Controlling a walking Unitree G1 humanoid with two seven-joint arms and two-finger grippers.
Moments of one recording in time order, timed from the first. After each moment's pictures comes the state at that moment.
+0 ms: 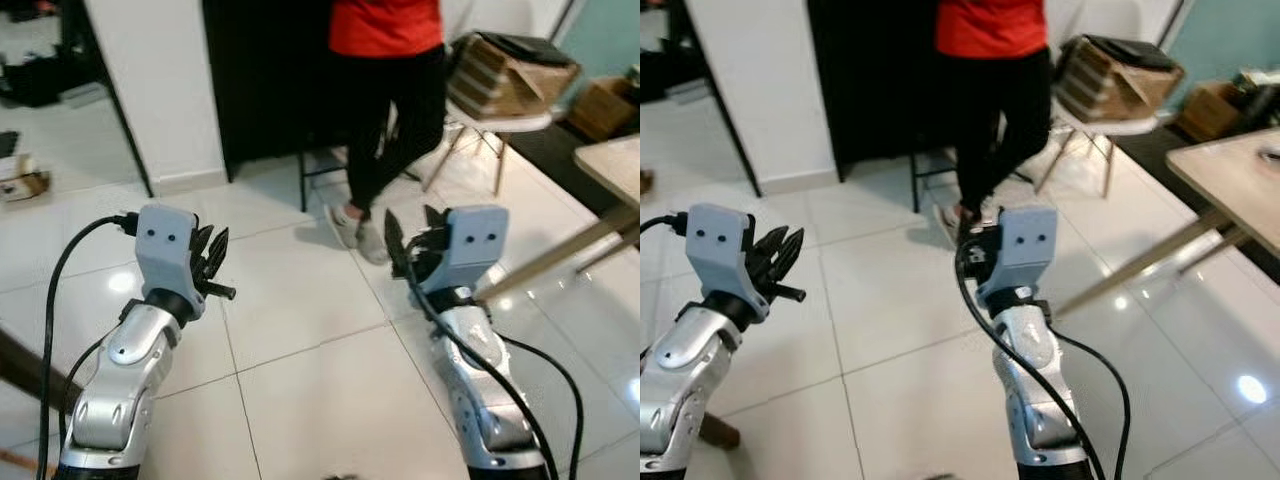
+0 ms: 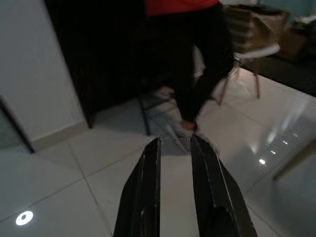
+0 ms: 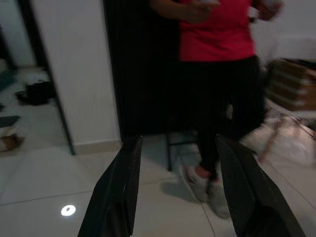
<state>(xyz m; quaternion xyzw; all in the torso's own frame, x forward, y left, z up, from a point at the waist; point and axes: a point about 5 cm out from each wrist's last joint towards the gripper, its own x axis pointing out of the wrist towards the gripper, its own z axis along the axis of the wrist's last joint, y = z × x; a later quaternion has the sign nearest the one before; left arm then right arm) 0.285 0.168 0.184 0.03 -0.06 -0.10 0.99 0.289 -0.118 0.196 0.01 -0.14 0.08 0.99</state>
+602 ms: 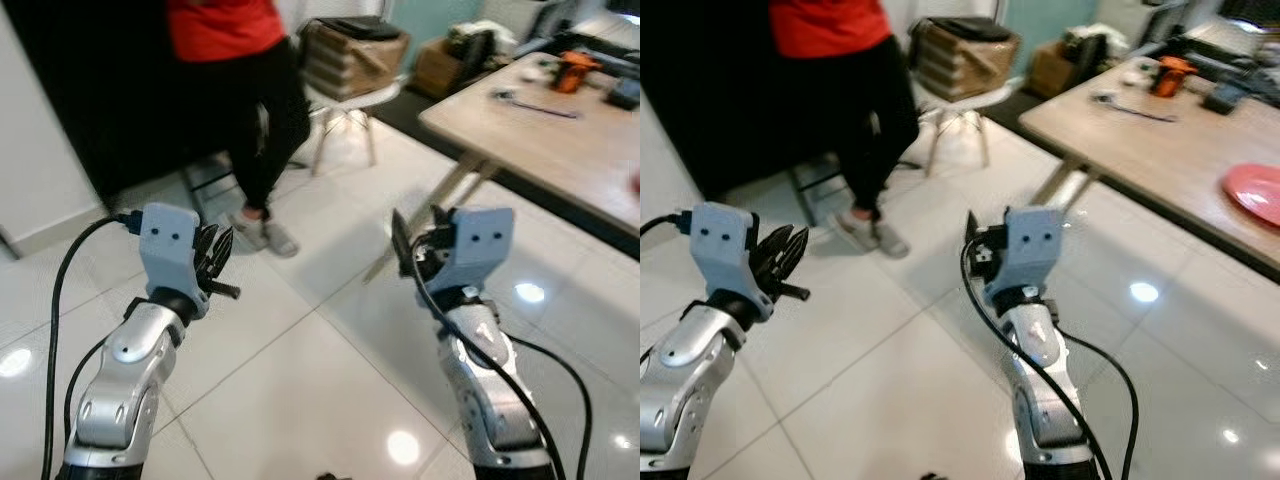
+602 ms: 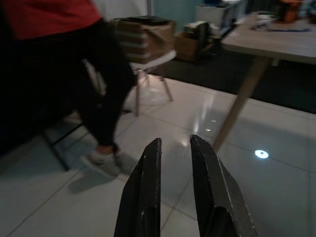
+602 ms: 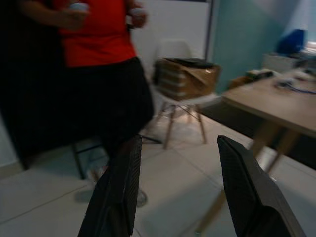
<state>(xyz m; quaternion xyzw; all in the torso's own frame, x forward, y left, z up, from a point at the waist) 0.285 0.164 0.185 0.03 -0.06 -0.11 0.99 0.289 -0.123 0.196 0.01 -0.14 0.07 0.99</state>
